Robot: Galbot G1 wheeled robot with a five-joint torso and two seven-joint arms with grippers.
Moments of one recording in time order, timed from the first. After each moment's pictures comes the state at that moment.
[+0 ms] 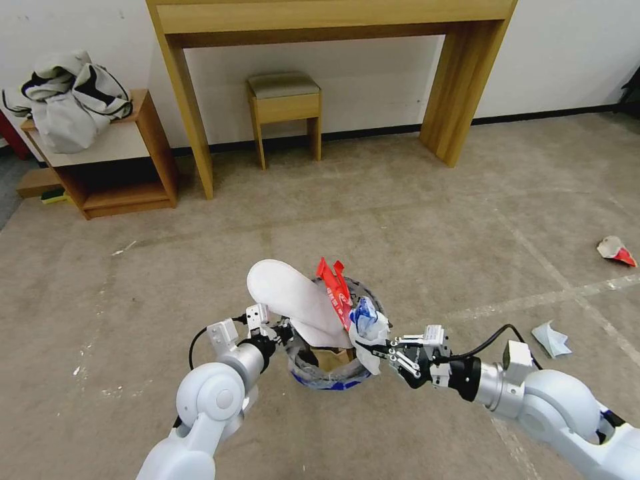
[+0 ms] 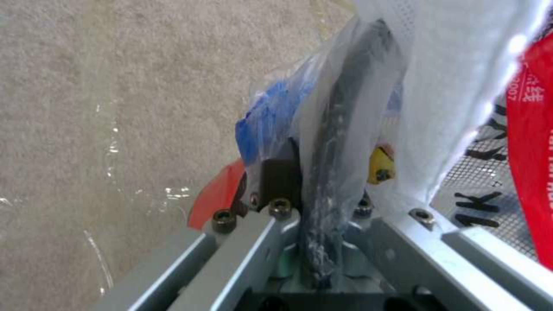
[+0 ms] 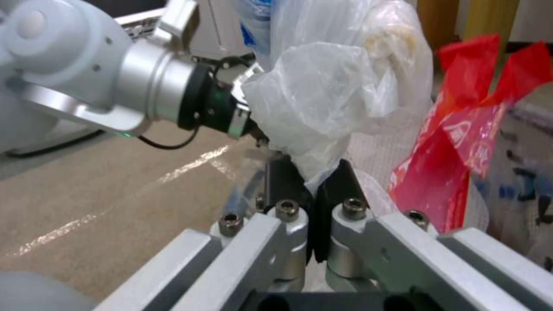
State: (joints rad) left arm 1.25 -1.35 -0.30 -2.04 -0.94 0.63 -0.36; right arm -1.34 0.63 0.28 2.03 0.80 0.01 -0.64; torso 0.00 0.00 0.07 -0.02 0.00
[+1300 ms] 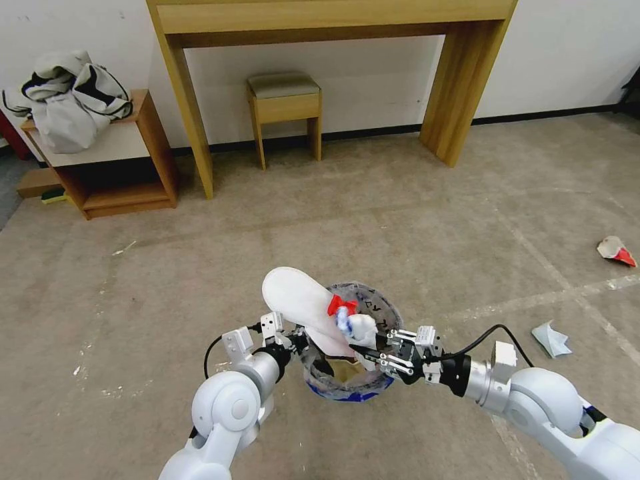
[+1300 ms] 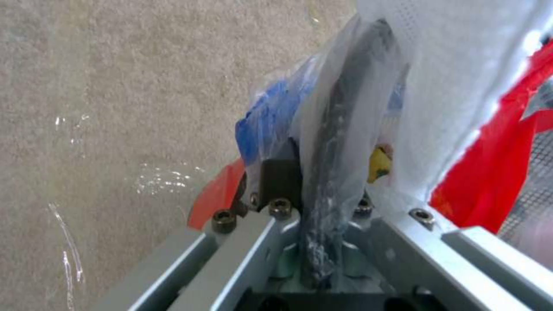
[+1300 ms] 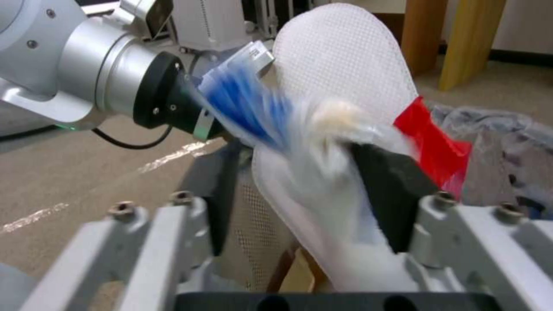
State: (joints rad) left arm 1.28 -1.41 -0.27 -2.06 -0.91 0.65 -0.38; right arm -1.31 0.67 0.27 1.98 0.72 0.03 -0.65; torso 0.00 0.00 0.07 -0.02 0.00
